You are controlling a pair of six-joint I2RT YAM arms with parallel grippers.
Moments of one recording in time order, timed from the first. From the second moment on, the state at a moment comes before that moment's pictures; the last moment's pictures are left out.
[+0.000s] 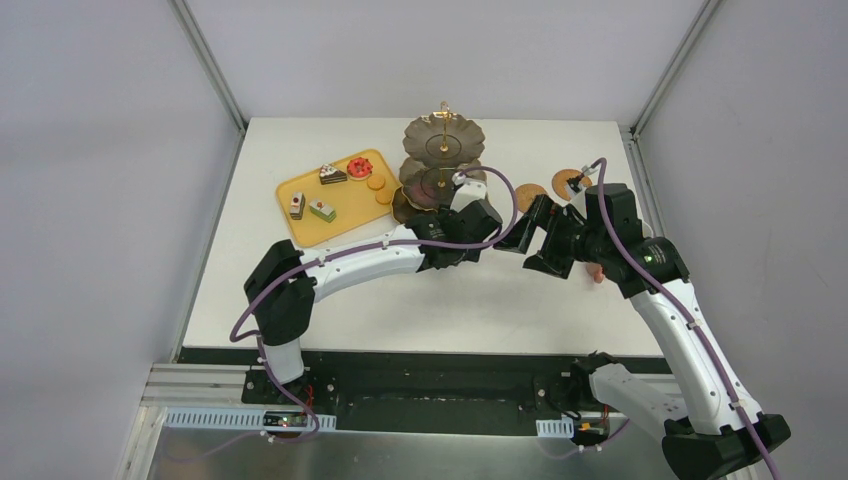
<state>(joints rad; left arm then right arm) -1.05 1.80 1.47 -0.55 -0.55 -0.60 0.36 0.94 1.11 -0.91 -0.40 0.77</state>
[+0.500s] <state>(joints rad) -1.05 1.78 1.47 -0.56 -0.54 -0.60 0.36 0.94 1.11 -0.91 -0.40 0.77</state>
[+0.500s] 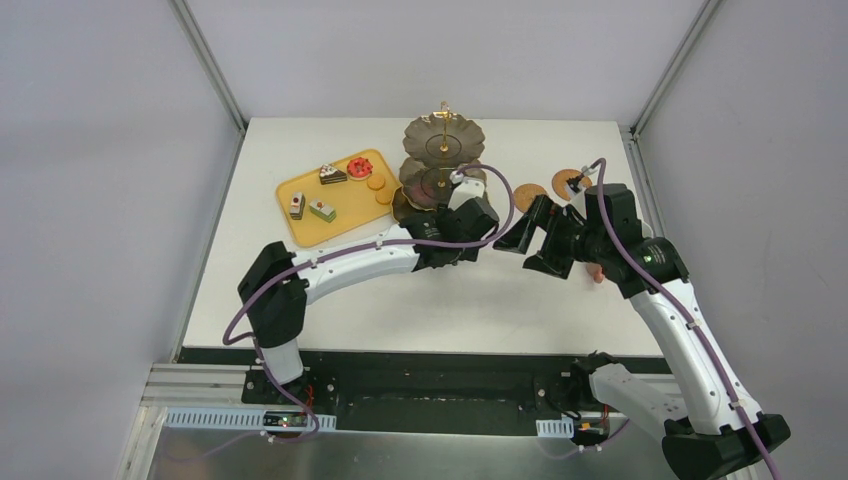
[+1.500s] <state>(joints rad) -0.84 1.23 1.36 -1.03 -0.36 -0.62 0.36 1.00 1.08 -0.86 -0.40 0.77</state>
